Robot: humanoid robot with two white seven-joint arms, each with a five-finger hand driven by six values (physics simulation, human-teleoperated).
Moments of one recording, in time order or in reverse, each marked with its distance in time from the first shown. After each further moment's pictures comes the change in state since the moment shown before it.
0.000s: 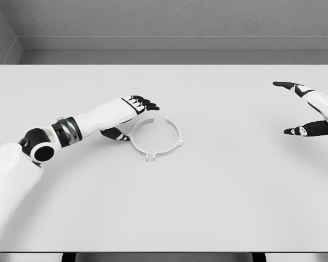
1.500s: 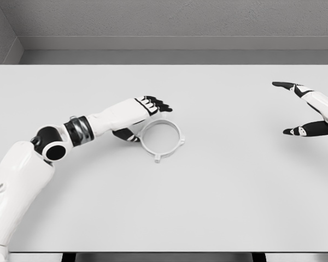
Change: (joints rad) left arm -0.015 -0.046 -0.015 -0.015 -0.022 0.000 -0.015; right arm 0.002 0.004 0.000 -0.002 0.000 0.000 -0.002
